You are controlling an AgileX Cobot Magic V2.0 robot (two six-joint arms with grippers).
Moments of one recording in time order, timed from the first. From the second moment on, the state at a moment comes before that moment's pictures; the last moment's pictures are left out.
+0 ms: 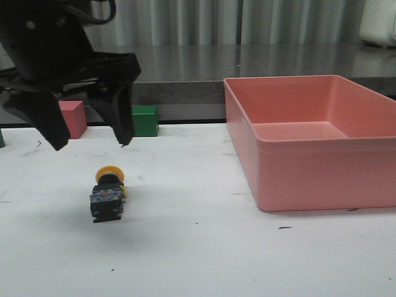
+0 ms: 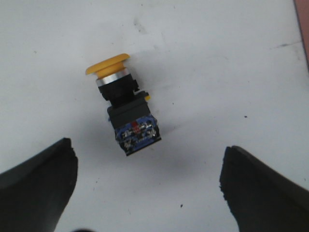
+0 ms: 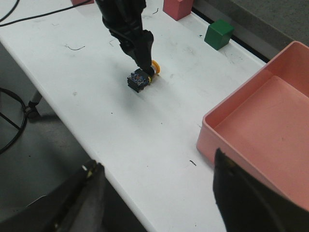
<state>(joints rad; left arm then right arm) -0.49 1.69 -1.22 -0.11 0.84 -0.22 0.79 0.64 -0.98 -0.01 0.98 -0.06</state>
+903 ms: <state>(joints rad) -0.49 2.04 -1.43 0.04 0.86 -0.48 0.79 0.64 -0.98 -0.01 0.98 -0.06</state>
